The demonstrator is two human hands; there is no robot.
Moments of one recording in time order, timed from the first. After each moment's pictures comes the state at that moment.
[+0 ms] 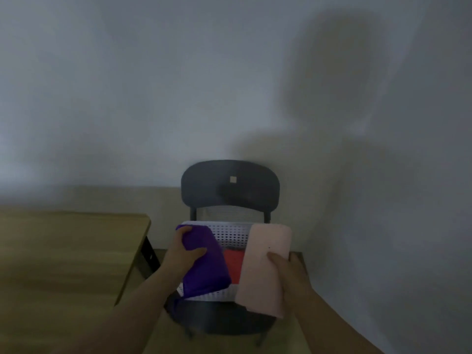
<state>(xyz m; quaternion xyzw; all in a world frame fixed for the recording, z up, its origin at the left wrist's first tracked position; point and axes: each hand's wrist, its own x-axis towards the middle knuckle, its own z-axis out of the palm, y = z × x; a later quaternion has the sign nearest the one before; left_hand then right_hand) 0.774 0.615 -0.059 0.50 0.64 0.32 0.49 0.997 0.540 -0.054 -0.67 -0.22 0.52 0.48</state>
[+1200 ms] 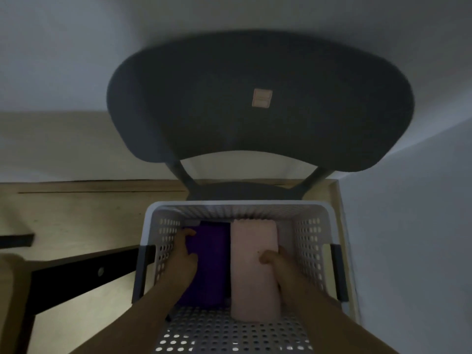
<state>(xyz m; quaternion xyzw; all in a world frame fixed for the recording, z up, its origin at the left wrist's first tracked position) 0.771 0.751 -0.302 0.43 0.74 0.08 0.51 0.967 0.702 -0.326 -0.69 -0.01 0.67 0.27</state>
